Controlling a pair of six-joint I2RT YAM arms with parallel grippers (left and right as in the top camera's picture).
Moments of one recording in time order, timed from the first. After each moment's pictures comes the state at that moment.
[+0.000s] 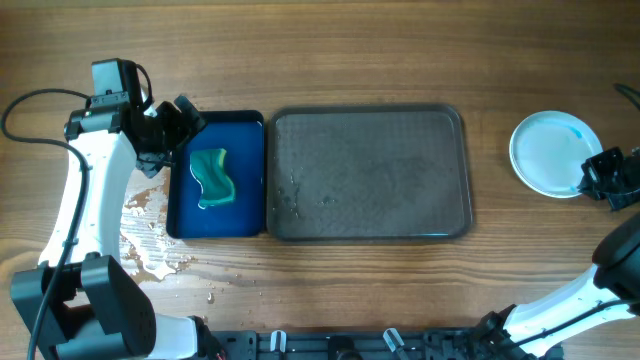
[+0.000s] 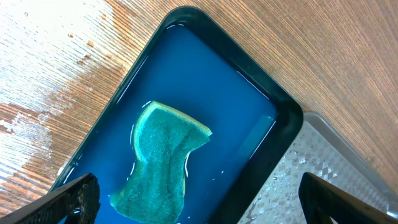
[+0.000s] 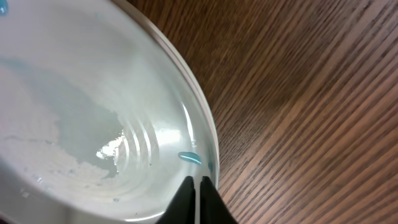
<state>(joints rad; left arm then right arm) 0.16 1.61 1.26 -0.85 0.19 -0.56 -0.73 1.96 1.39 -0.95 -0.15 0.43</state>
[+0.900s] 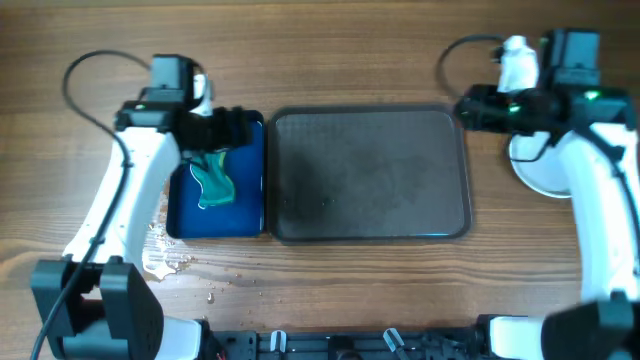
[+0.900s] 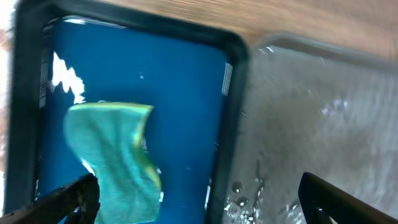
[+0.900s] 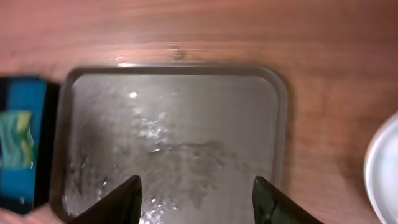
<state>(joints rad) -0.09 1.61 1.27 -0.85 0.13 -0.27 -0.01 1.50 1.43 -0.97 -0.30 -0.01</state>
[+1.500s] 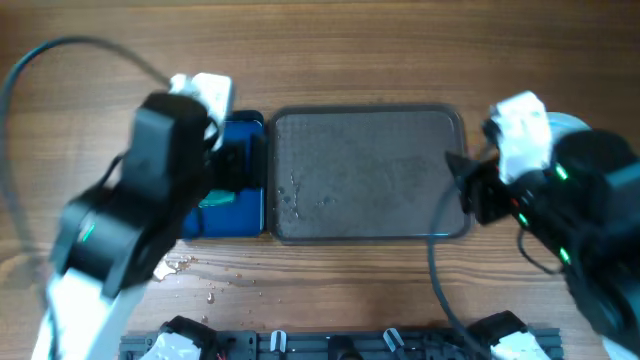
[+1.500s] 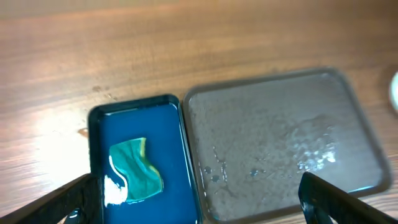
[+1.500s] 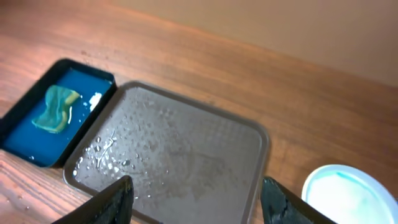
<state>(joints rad) -0.40 1.10 1.46 -1.11 -0.12 -0.19 0.34 0.93 1.43 -1.11 -0.02 -0.06</state>
